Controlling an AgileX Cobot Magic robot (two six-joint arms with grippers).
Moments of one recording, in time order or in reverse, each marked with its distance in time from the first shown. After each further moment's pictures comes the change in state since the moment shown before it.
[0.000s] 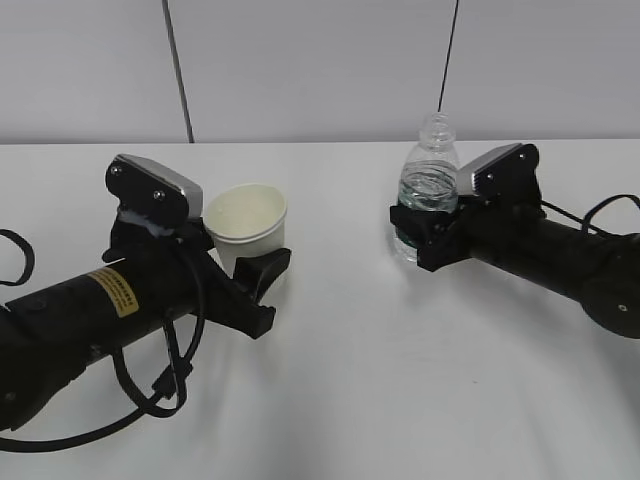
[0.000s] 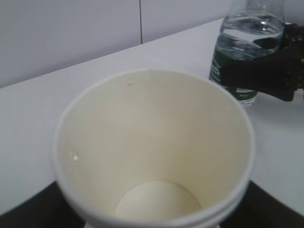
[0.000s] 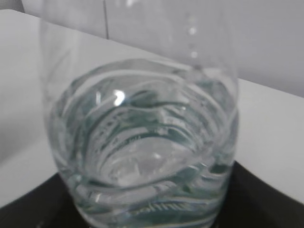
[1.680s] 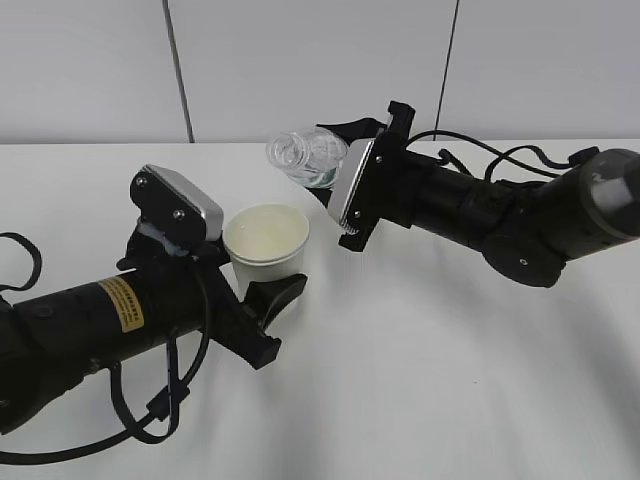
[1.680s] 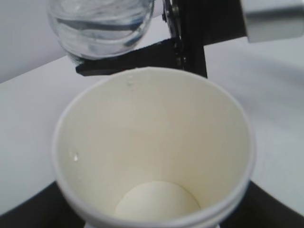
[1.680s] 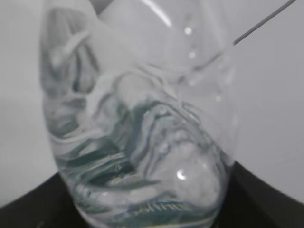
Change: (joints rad) left arm 0.000 0.000 0.000 0.144 0.030 0.000; right arm 0.222 0.000 -0.236 0.013 0.077 -0.740
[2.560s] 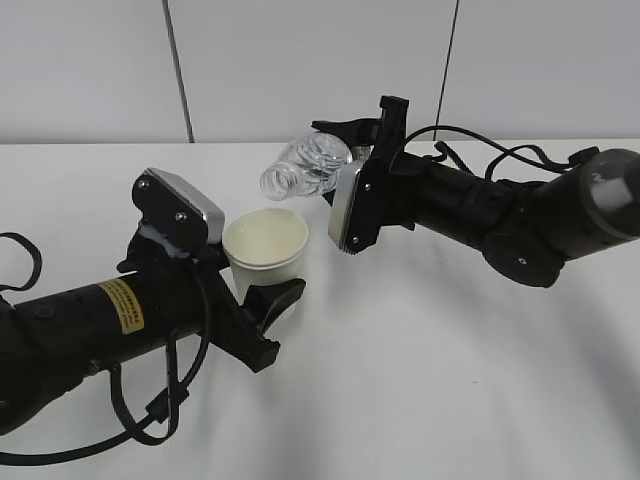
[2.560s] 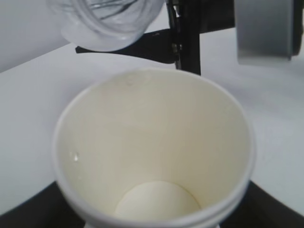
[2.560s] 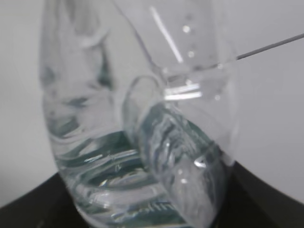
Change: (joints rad) left arm 0.000 0.000 0.000 0.001 0.029 -0.007; right arm 0.000 0.000 0.000 0.036 -0.017 -0.345
